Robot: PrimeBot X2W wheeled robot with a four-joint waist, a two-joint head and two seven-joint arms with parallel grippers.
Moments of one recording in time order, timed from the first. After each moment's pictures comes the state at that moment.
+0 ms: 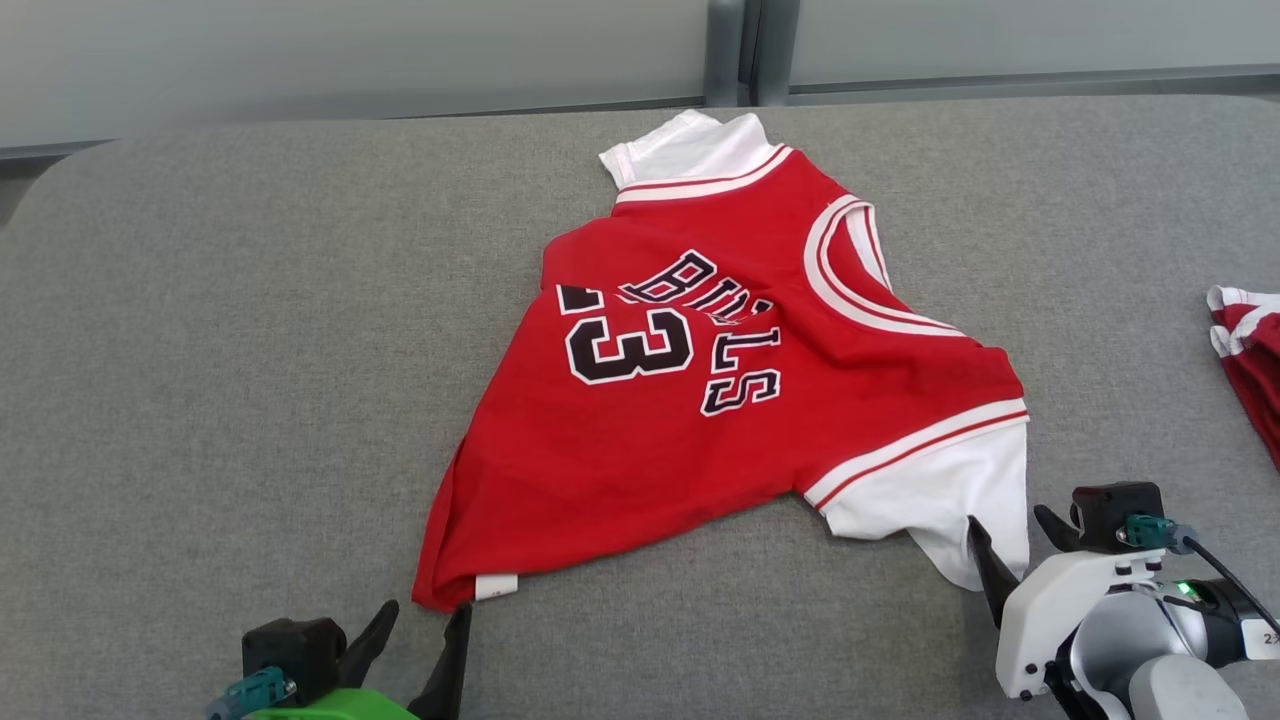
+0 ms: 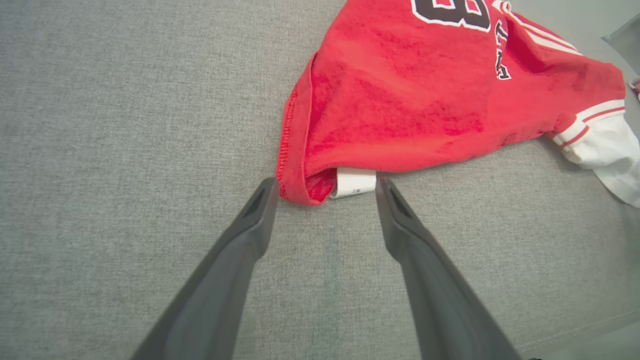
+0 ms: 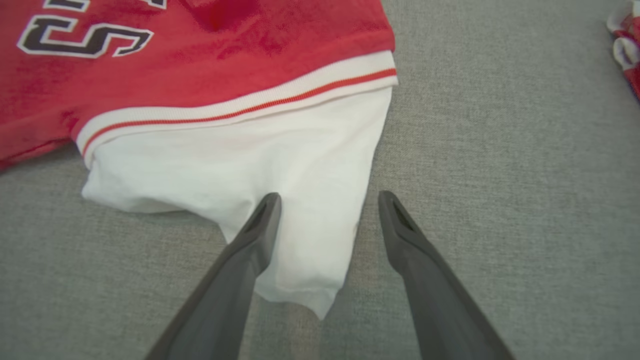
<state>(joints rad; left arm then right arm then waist) 0.20 0.16 -0.20 -0.12 -0.42 -0.03 0.26 -0.02 -0.12 -0.02 0.15 0.12 0.13 0.28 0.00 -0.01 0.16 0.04</state>
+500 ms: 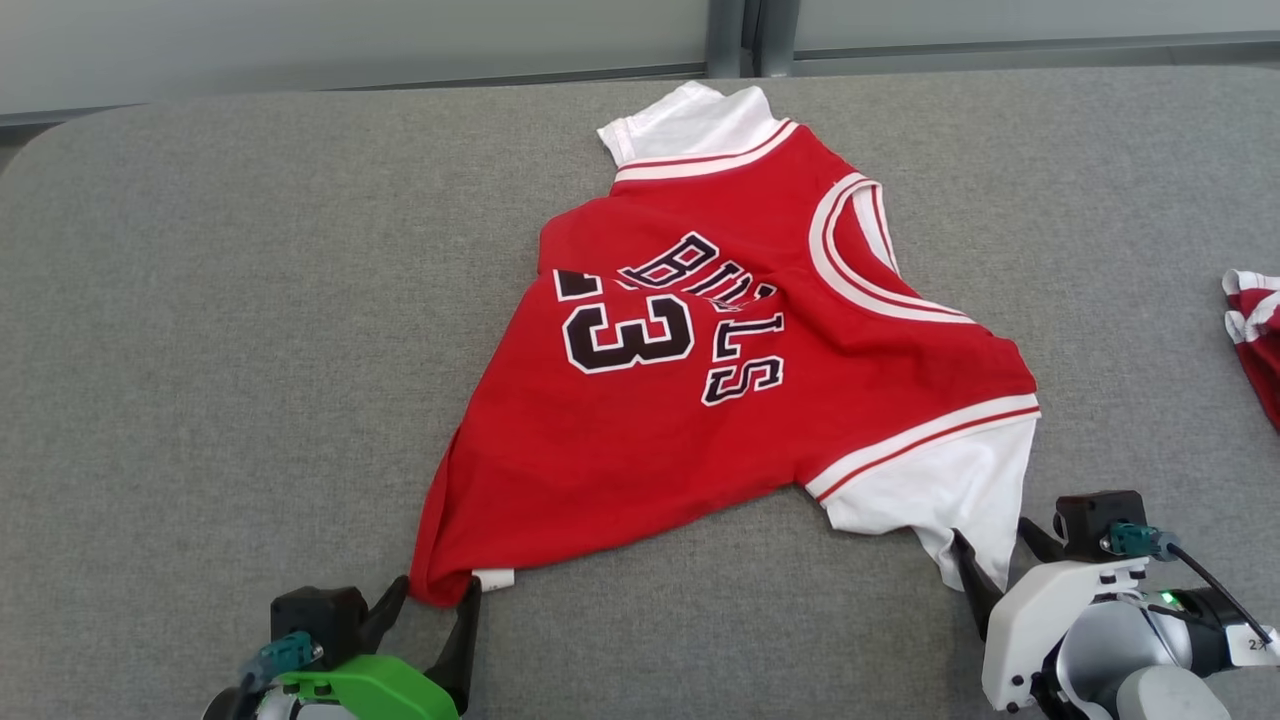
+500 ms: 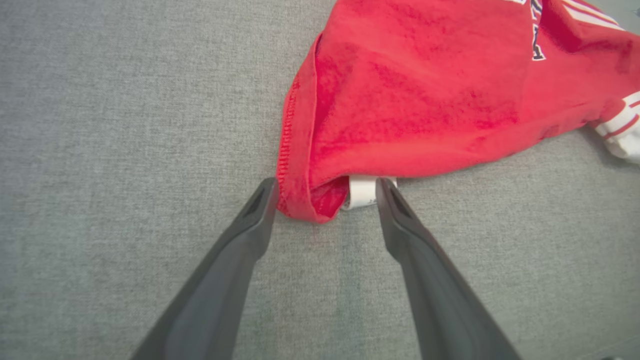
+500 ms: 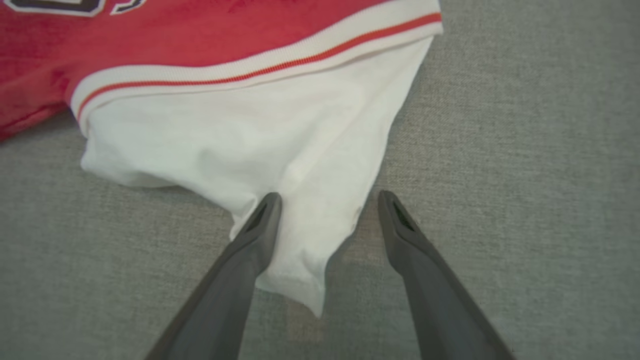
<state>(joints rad) 0.11 0.15 -0.23 -0.02 -0.39 -0.02 0.24 0.00 -0.10 0.00 0.11 0.14 0.13 0.32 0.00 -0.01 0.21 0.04</state>
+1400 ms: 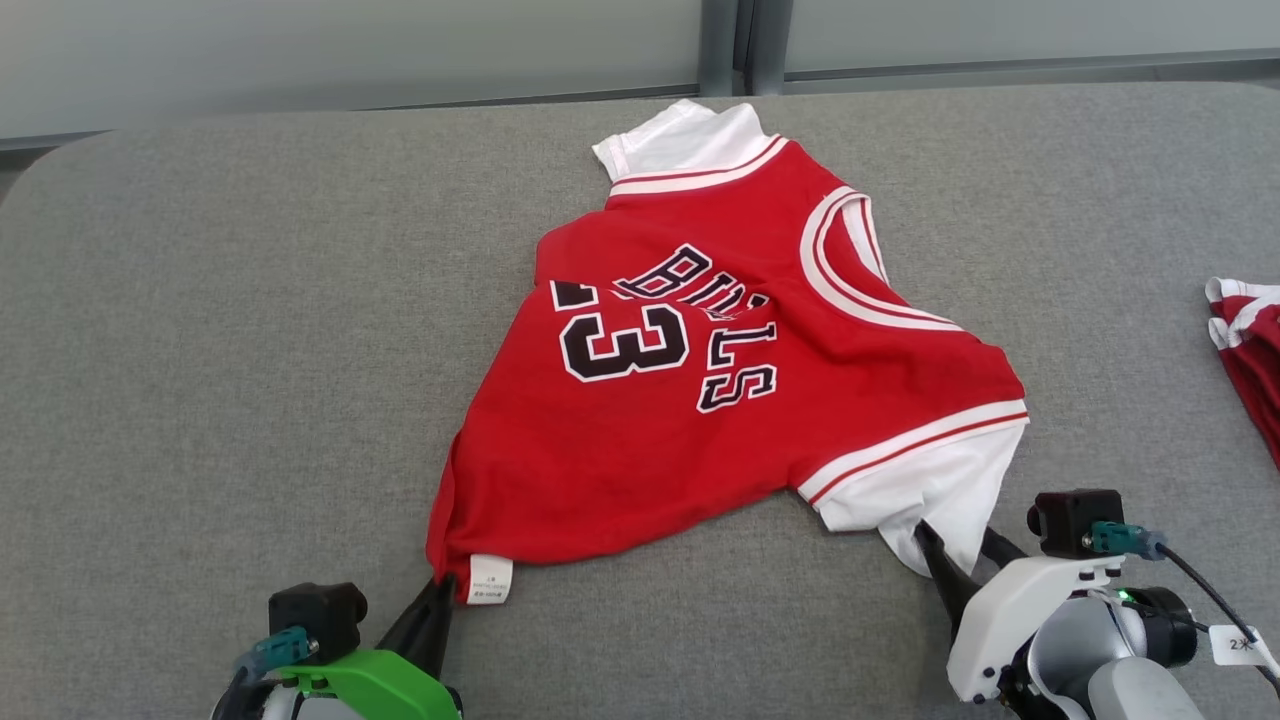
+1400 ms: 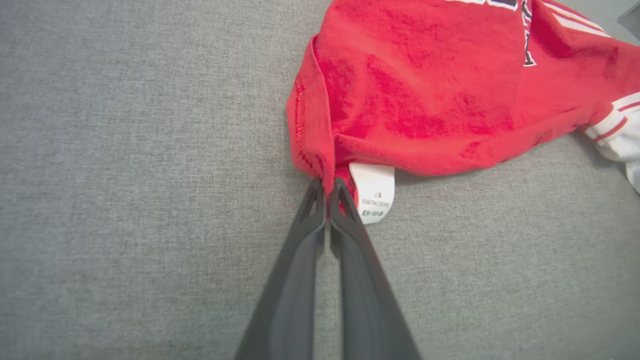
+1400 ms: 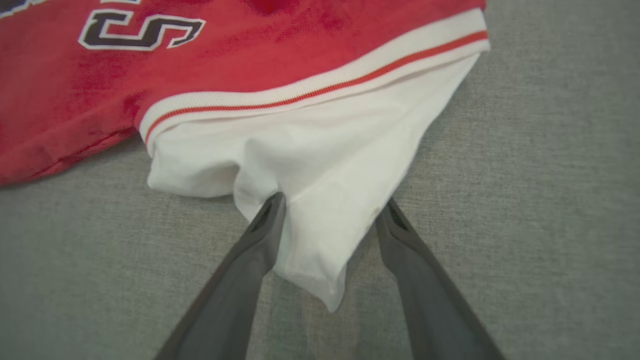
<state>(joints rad) 0.07 0.16 -0.24 0.09 -0.42 -0.05 0.18 -0.03 -0.10 0.07 0.17 0.22 0.13 0.26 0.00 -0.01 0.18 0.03</state>
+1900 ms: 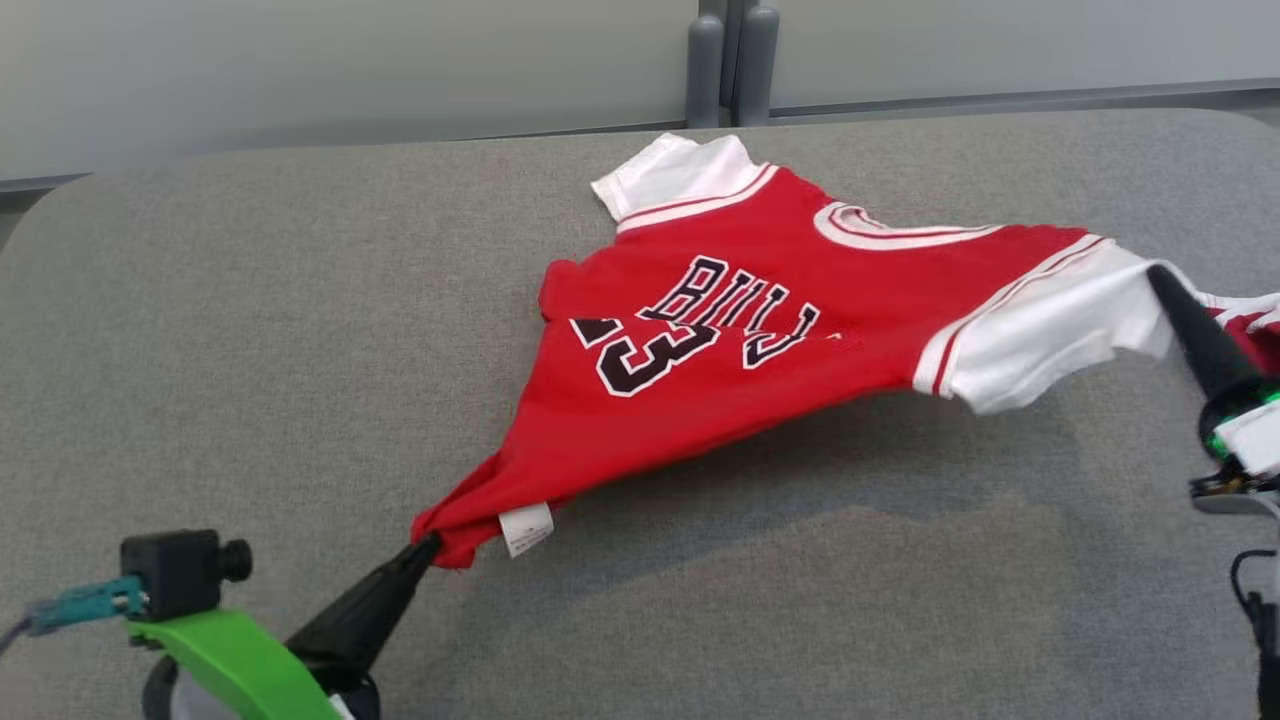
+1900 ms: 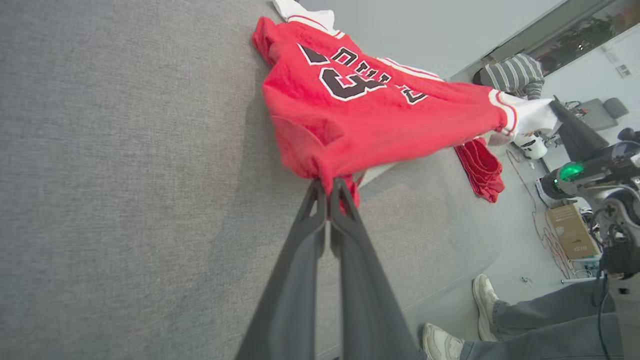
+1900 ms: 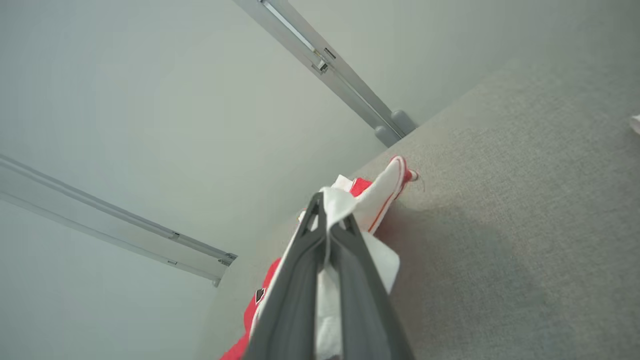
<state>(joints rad) 0.14 0.26 -0.14 -0.30 -0.92 -0.12 0.53 -0.21 -0.10 -0.31 -0.09 0.94 0.13 0.49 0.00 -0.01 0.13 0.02</state>
